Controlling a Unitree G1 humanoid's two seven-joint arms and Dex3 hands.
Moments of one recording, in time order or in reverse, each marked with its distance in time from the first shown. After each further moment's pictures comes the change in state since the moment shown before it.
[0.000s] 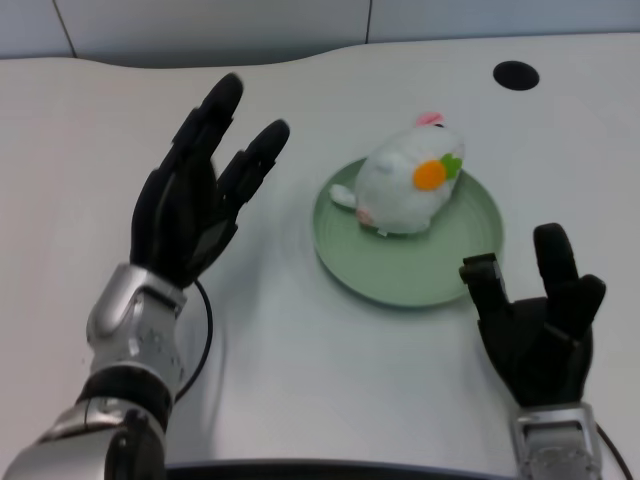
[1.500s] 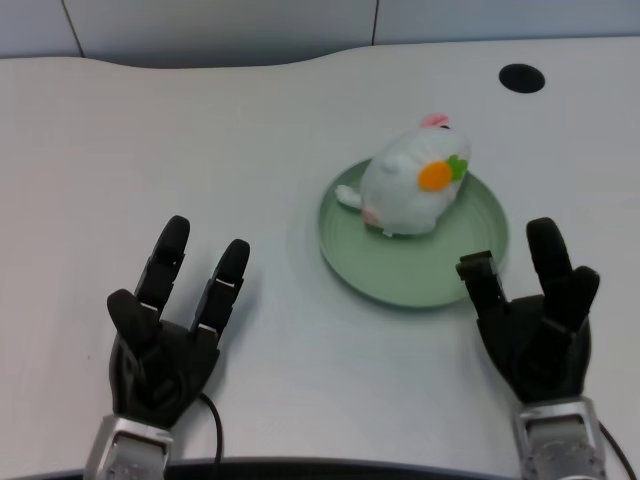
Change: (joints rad) left arm 0.341 -0.102 0.139 -0.207 -0.201 0.321 -0.134; right arm -0.034 -0.036 -0.009 0.066 -0.023 -0.010 -0.018
